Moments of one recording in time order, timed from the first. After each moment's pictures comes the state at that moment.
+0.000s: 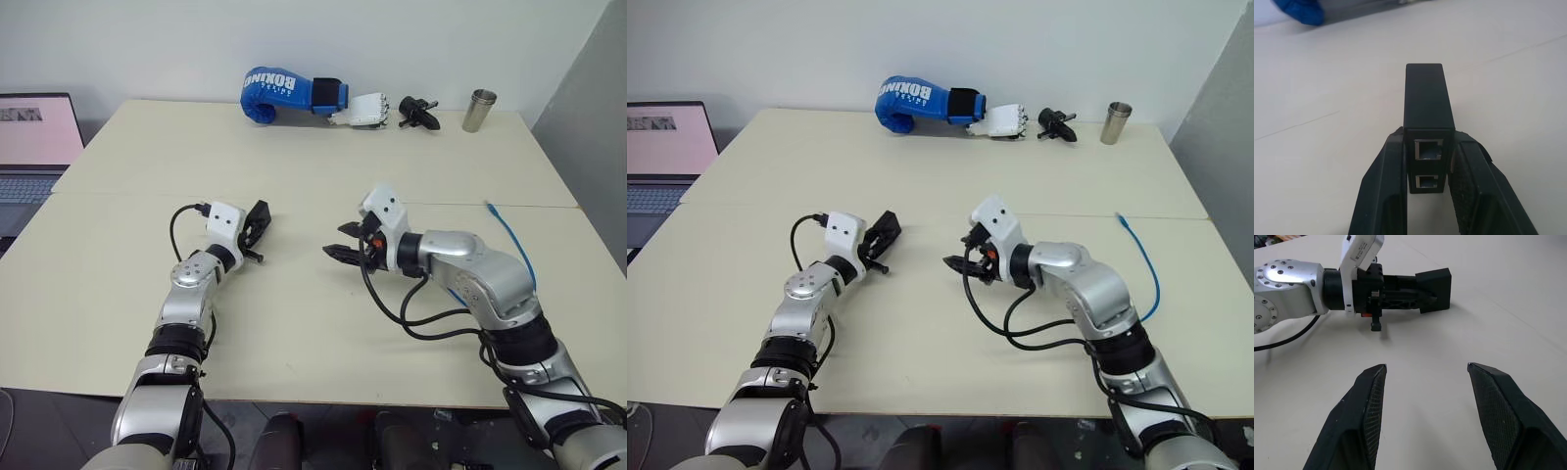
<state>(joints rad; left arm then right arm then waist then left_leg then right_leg) -0.62 0.39 0.09 0.68 -0.13 -0.07 -0.44 -0.71 -0.36 0.27 -0.19 0.37 0.86 0.59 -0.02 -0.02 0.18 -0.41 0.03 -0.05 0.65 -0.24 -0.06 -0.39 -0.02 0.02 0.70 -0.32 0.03</state>
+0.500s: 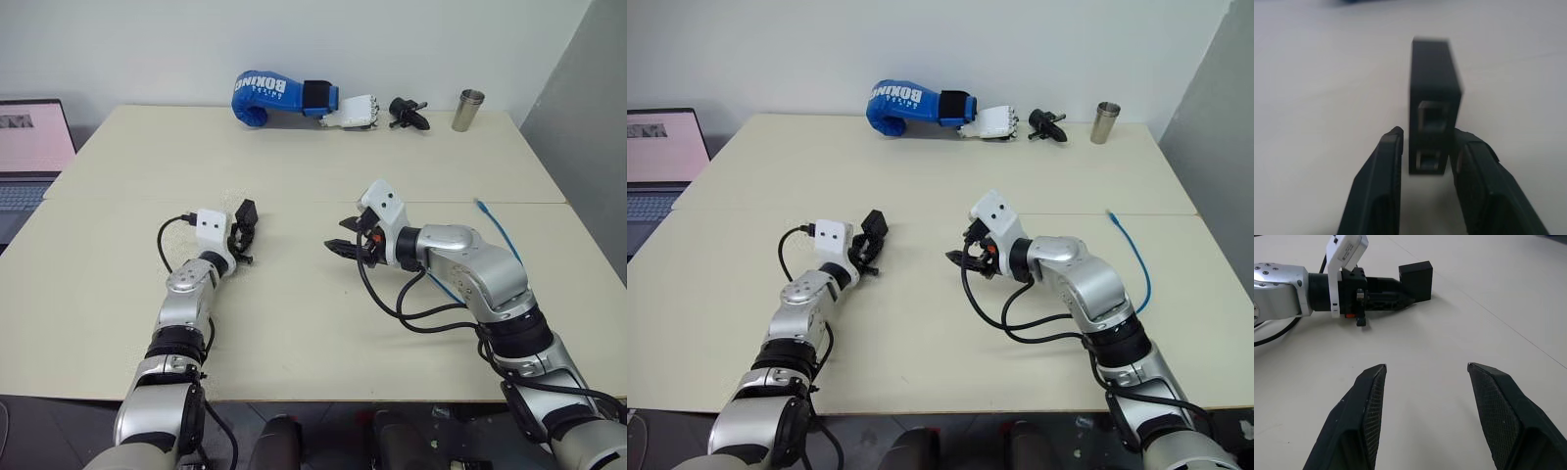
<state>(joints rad) -0.62 0.38 0.14 0.74 -0.16 -0.02 -0.41 -0.72 -0.36 0.27 -0.15 0.33 0.84 0.62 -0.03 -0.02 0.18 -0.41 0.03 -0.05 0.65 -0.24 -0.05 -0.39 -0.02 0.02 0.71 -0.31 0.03</state>
